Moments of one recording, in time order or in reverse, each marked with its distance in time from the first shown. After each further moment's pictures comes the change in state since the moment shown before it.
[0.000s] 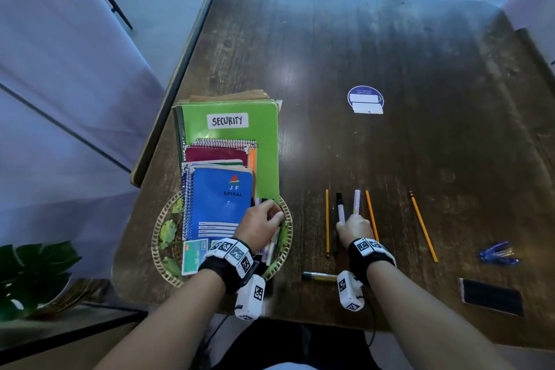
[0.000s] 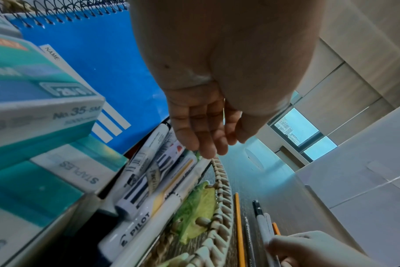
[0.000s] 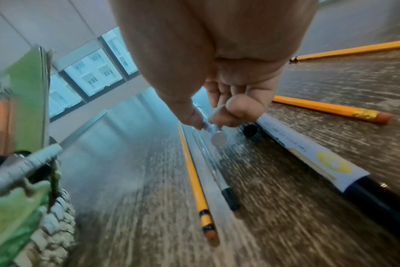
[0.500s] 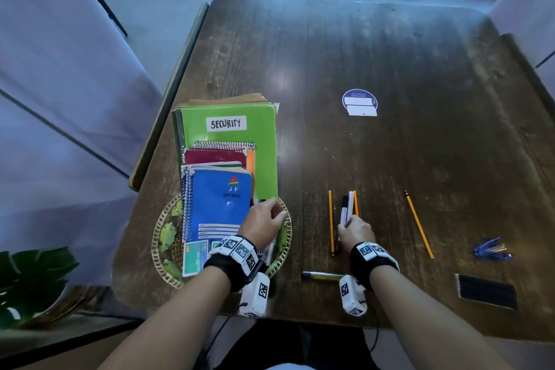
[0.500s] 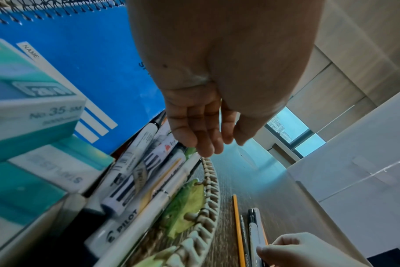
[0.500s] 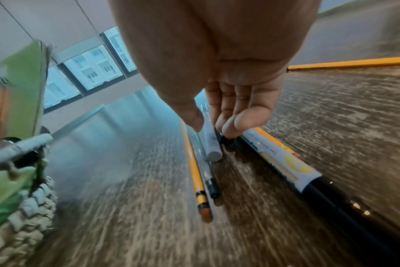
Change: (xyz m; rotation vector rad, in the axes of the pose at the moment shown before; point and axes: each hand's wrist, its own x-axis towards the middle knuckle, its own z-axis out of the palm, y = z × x) left_hand 0.002 0.011 0.001 0.061 -0.015 -0.003; right_hand -0.009 0.014 0.003 0.075 0.049 -0.031
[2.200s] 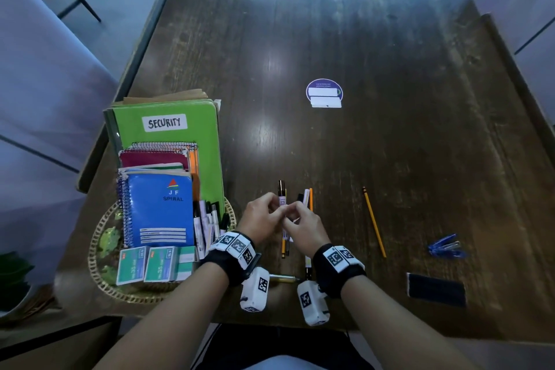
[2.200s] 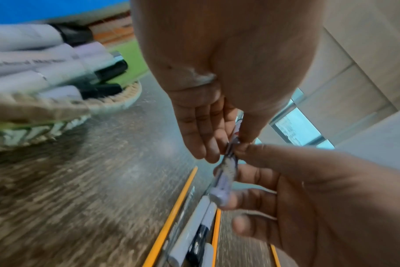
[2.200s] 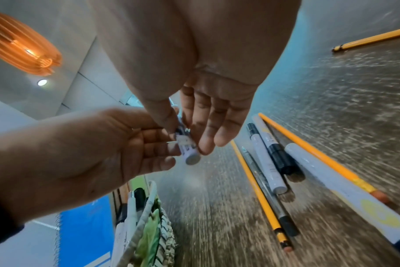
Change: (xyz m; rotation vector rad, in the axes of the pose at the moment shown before) left_hand 0.038 0.087 0.085 -0.108 0.025 -0.016; right_hand -0.005 0.007 -0.049 0.438 -0.231 -0.438
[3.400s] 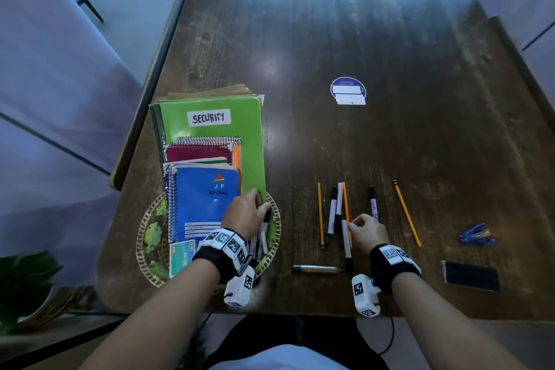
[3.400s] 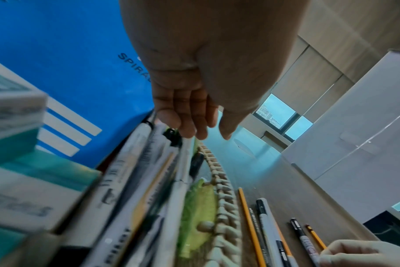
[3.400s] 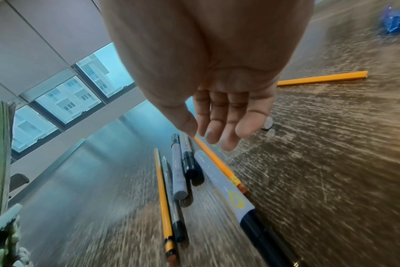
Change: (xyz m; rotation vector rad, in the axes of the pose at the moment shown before) left_hand -0.018 -0.083 -0.098 0.327 0.071 -0.029; right_hand -0.005 0.049 -0.003 -0.301 0.200 0.463
